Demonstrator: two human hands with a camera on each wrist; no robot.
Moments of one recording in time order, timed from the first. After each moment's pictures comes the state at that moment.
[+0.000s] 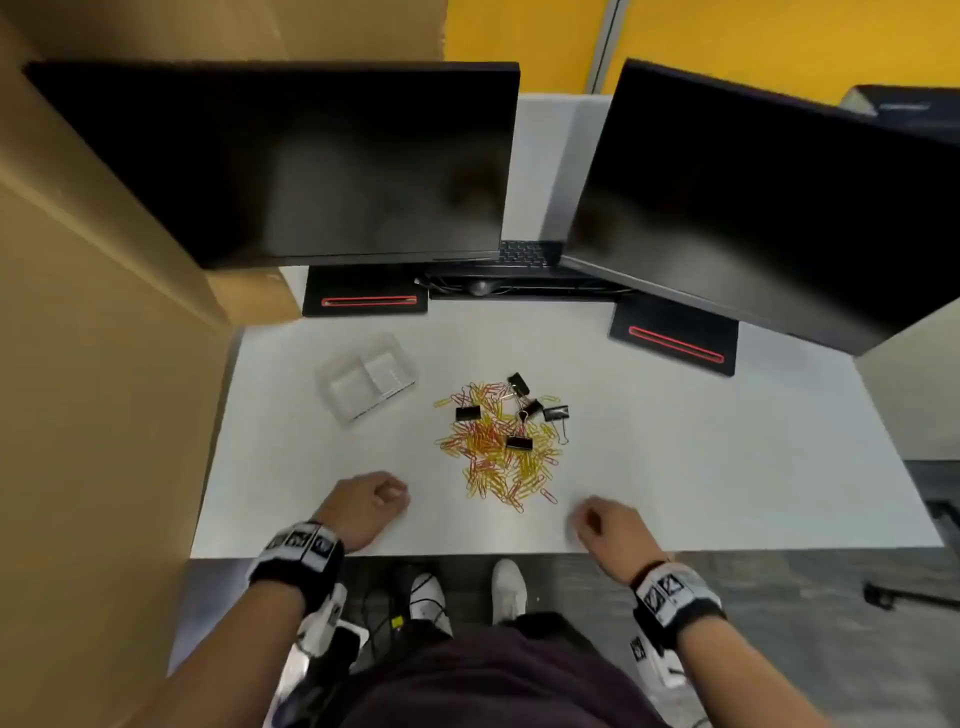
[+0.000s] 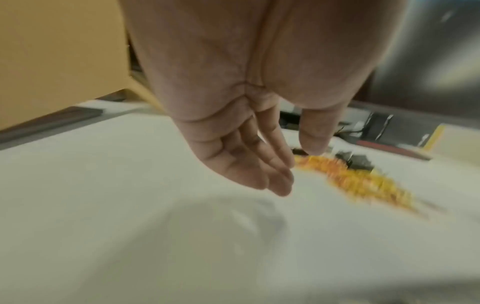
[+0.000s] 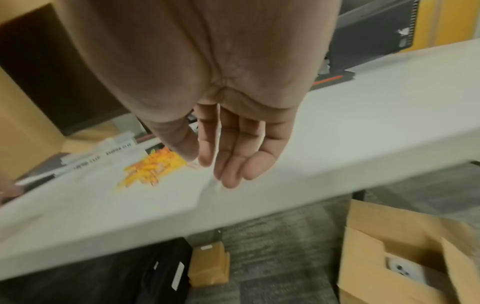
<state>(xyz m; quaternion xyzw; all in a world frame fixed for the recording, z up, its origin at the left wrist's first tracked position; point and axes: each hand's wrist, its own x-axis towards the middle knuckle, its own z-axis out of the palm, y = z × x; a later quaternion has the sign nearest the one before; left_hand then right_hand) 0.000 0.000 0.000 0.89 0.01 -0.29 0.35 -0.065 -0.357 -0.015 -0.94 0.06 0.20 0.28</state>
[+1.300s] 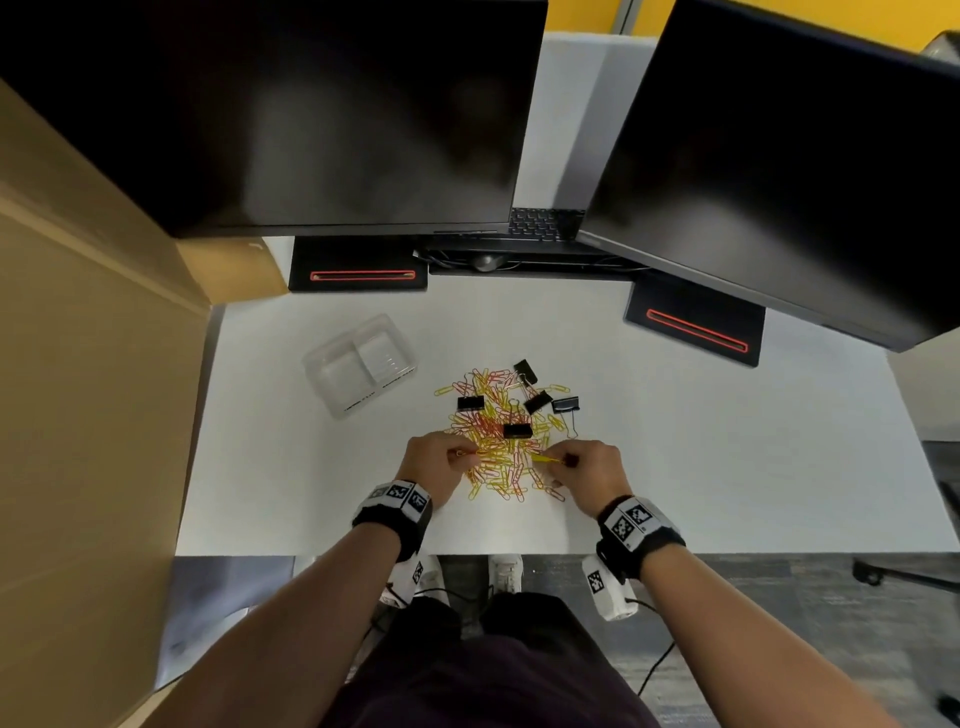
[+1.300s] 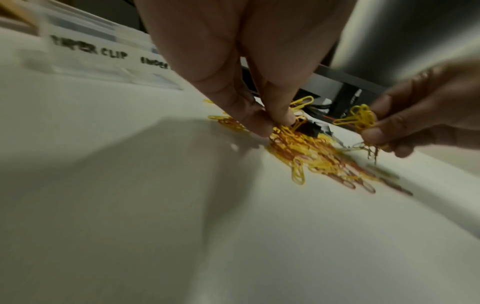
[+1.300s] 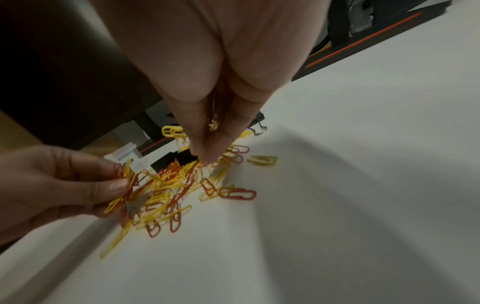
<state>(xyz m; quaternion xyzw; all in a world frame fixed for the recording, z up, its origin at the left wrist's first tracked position) 0.048 -0.092 -0.054 0.89 0.01 -0.21 0.41 0.017 -0.331 -0.040 -0.87 0.14 0.16 0.44</state>
